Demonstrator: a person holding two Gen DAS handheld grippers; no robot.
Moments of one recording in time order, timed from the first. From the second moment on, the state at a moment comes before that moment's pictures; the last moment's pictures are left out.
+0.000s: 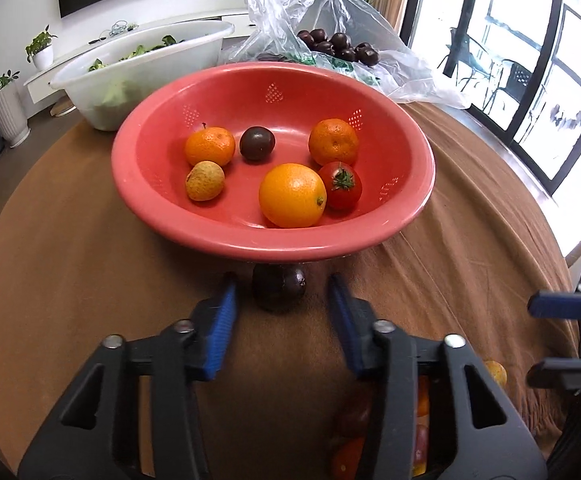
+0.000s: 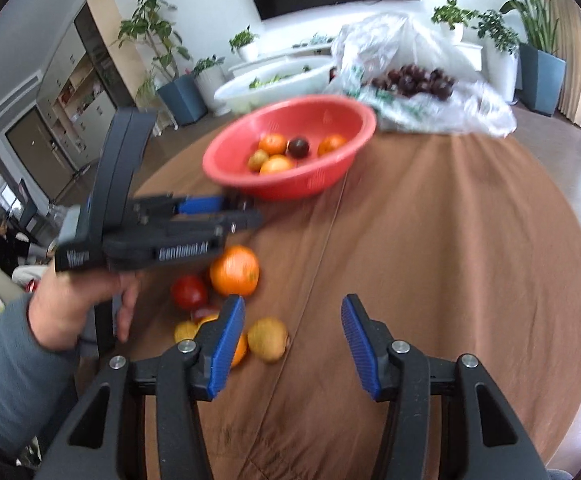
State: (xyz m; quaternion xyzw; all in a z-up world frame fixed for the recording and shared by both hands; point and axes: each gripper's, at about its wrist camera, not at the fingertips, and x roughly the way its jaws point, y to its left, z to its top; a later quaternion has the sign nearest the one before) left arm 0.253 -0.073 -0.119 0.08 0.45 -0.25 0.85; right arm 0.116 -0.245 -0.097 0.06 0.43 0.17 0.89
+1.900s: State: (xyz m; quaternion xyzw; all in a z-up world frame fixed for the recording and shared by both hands) left arm 0.253 -0.067 -0.122 0.09 0.43 -0.27 0.86; right arm 0.135 -0.216 -0.124 -0.06 0.46 0.30 0.83
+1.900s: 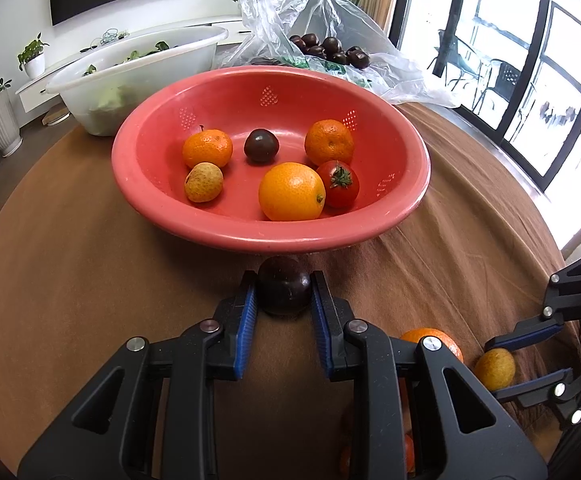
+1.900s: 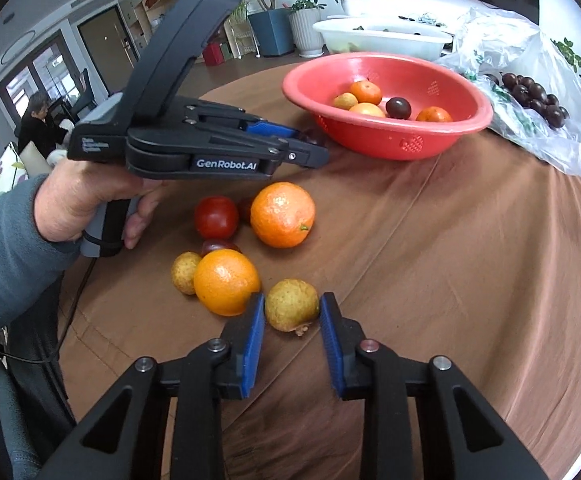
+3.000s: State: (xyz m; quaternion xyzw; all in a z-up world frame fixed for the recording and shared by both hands) left arm 0.184 -0.018 -0.066 0.04 0.39 -0.25 0.88; right arm 0.135 -0.266 -0.087 0.04 0.41 0.19 0.89
